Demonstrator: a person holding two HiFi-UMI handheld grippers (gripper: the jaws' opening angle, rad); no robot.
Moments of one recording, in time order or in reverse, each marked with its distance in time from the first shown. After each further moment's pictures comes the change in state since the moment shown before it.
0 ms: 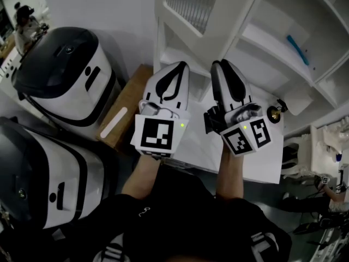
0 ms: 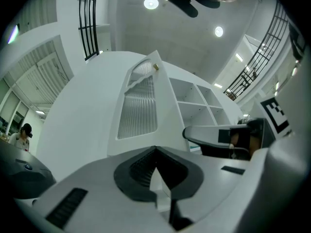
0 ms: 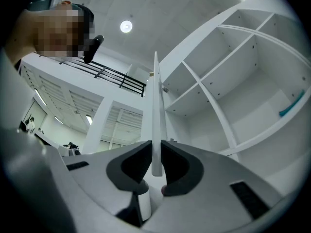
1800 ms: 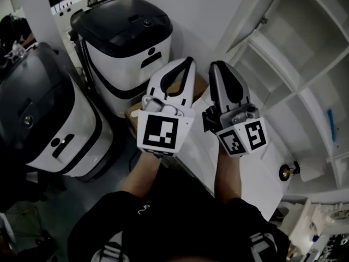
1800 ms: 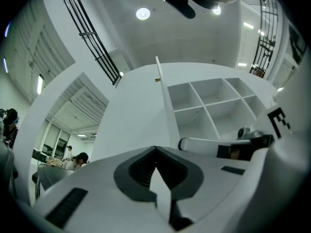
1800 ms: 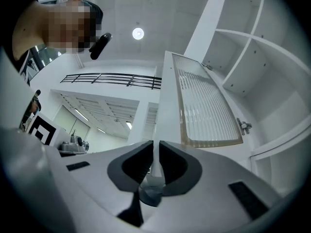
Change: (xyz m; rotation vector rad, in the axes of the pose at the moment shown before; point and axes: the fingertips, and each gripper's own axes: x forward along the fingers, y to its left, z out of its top) left arm -0.122 0.136 0.048 0.129 -0.064 0.447; right arm 0.093 0.169 -0.050 0.075 0.006 0.488
